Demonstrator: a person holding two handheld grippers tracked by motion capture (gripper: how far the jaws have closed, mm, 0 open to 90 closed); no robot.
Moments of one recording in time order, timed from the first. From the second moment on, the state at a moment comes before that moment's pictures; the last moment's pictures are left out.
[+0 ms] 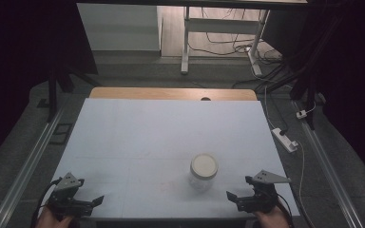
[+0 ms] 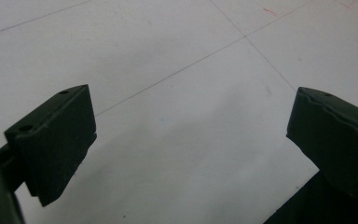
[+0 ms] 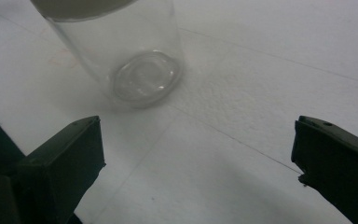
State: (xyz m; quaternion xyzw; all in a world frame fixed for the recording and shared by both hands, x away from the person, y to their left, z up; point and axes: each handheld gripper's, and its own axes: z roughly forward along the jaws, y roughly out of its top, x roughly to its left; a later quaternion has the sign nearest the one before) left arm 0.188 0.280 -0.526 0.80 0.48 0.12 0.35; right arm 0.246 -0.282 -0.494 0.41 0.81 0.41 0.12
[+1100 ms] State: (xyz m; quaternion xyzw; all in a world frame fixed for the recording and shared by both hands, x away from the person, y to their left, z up) left arm 0.188 0.279 -0.526 0.80 0.47 0.12 0.34; right arm 0.274 -0.219 -0.503 0.32 0.84 0.43 0.09
